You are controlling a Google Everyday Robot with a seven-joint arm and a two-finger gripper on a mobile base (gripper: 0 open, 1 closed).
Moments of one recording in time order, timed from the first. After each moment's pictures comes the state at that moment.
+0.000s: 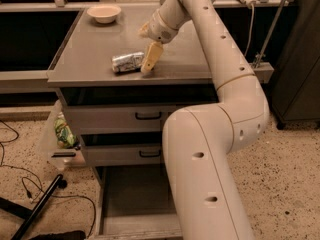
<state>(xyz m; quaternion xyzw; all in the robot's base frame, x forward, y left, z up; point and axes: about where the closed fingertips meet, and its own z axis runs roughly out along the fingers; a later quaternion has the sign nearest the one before) 0.787 0.048 0.850 -0.73 0.59 0.14 0.30</state>
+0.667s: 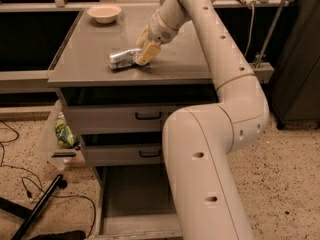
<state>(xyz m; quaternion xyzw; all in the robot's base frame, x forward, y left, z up) 0.787 0.048 0.850 -0.73 0.59 0.14 0.30</state>
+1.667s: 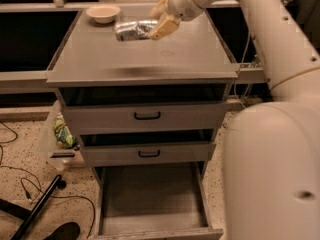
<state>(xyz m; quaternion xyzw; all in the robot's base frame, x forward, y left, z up) 0.758 0.002 0.958 -0.70 0.57 0.10 0.42</state>
